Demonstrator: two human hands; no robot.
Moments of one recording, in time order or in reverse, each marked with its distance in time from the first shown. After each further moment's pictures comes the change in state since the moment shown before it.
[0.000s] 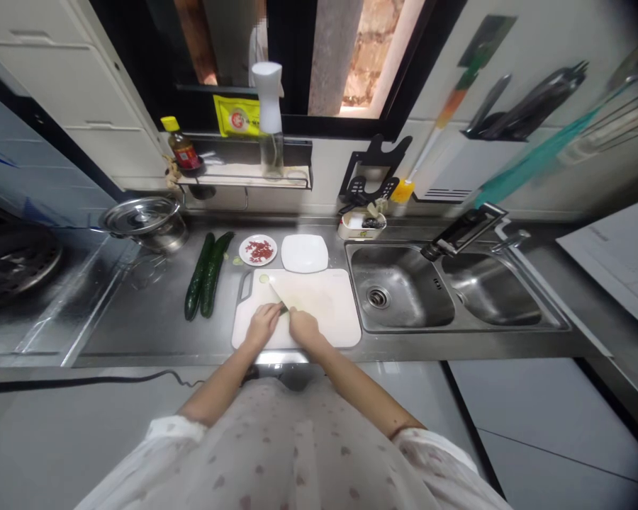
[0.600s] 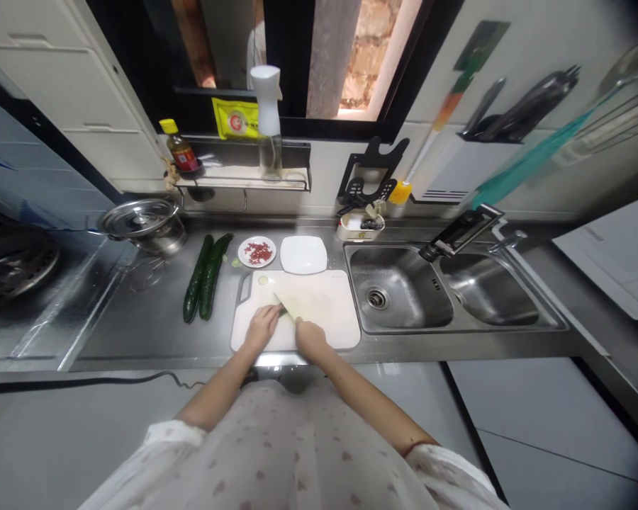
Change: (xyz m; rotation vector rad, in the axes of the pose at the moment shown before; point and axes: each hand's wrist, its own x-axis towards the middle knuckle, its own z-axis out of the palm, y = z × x) left_hand -0.001 0.001 0.001 -0.016 -0.019 -0.028; right_hand -0.025 0.010 -0.002 -0.014 -0.091 0.060
